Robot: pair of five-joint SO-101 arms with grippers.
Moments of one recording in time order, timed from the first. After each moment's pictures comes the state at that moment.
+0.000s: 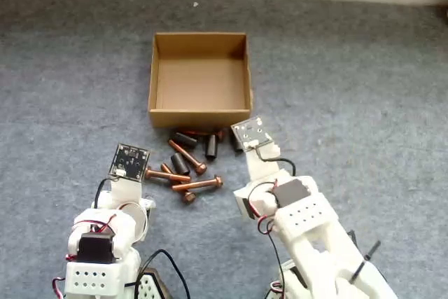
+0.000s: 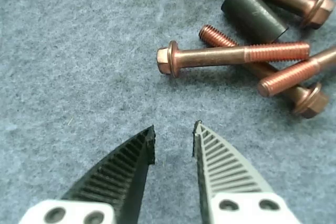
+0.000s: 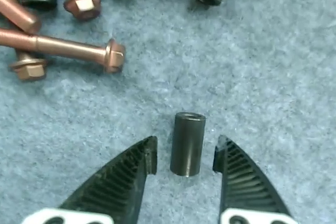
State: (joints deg) left arm -4.5 -102.2 96.0 75.1 -4.1; right arm -31.3 -40.8 65.5 54.8 1.5
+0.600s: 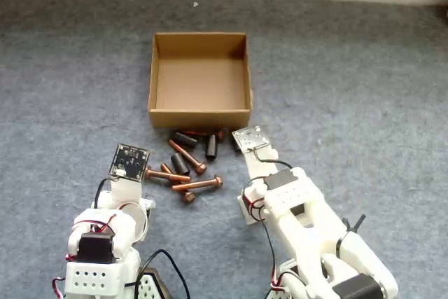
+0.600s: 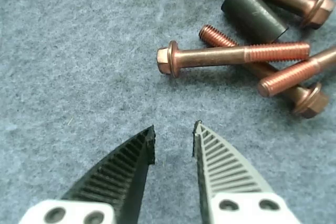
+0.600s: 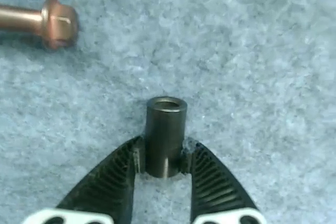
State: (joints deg) left arm -4.5 -102.2 96.0 75.1 -4.1; right arm -30.4 -27.2 65.1 51.7 1.5
